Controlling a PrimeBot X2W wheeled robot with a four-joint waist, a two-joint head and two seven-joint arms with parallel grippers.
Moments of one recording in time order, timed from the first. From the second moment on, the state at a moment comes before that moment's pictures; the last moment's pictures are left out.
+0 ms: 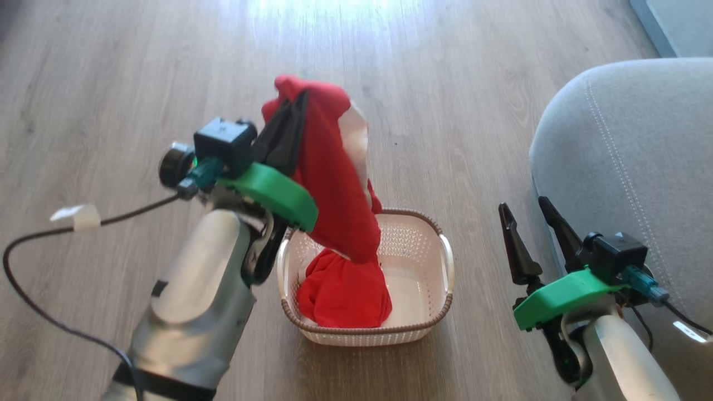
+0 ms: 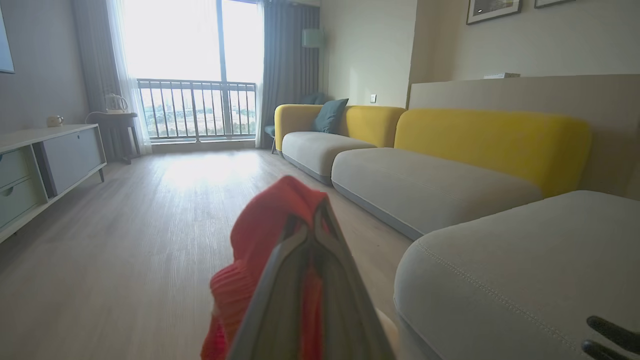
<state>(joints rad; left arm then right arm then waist) -0.58 0.04 -0.42 0.44 -0.38 -0.01 -0.25 -0.19 -0.11 0.15 0.34 0.31 0.13 -0.26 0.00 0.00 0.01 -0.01</state>
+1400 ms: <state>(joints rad) -0.74 0.04 -0.67 0.28 -0.48 0.04 -0.25 -0.50 -0.26 0.64 0.30 0.46 0.13 -0.26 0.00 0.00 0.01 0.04</state>
